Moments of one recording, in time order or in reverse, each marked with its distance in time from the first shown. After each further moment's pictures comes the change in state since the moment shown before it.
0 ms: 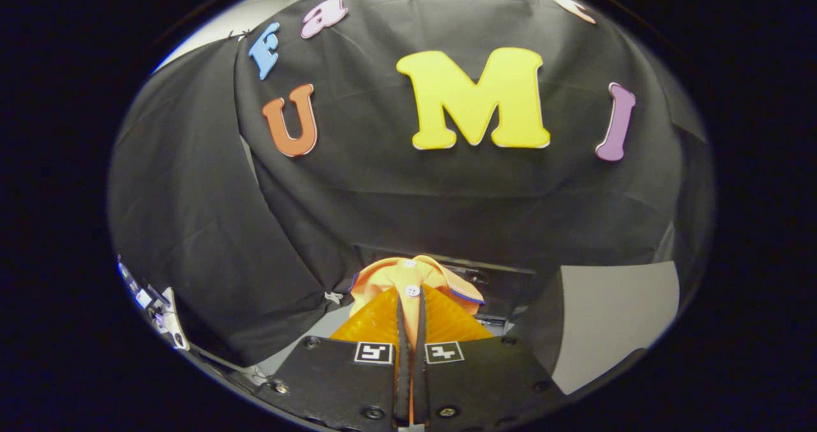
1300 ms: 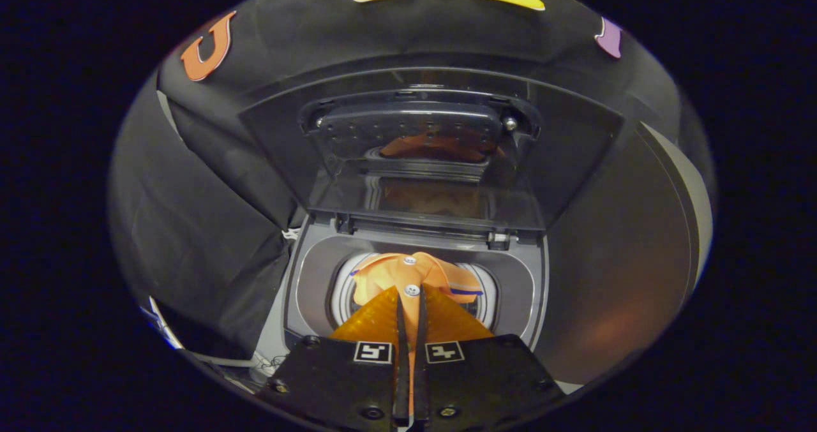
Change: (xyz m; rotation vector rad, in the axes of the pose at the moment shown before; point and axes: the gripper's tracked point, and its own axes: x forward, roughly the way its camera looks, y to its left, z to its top) arm 0.159 -0.040 -0.170 0.163 0.419 -0.205
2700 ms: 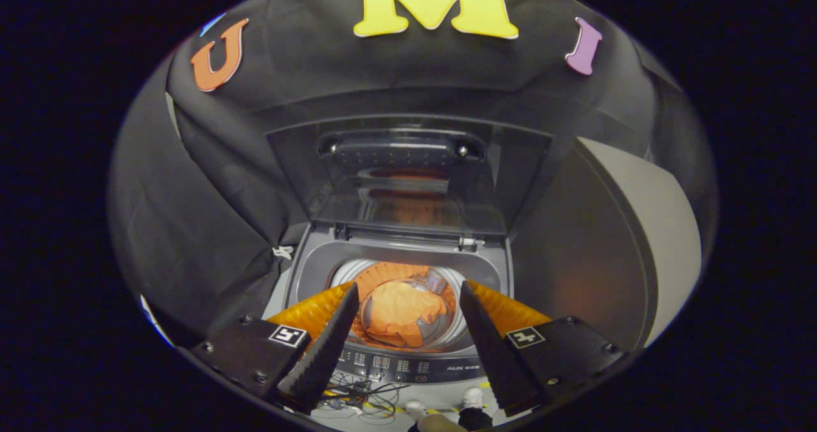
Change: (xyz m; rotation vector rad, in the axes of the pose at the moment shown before) arm -0.079 -0.010 -0.004 0.011 -0.186 -0.088
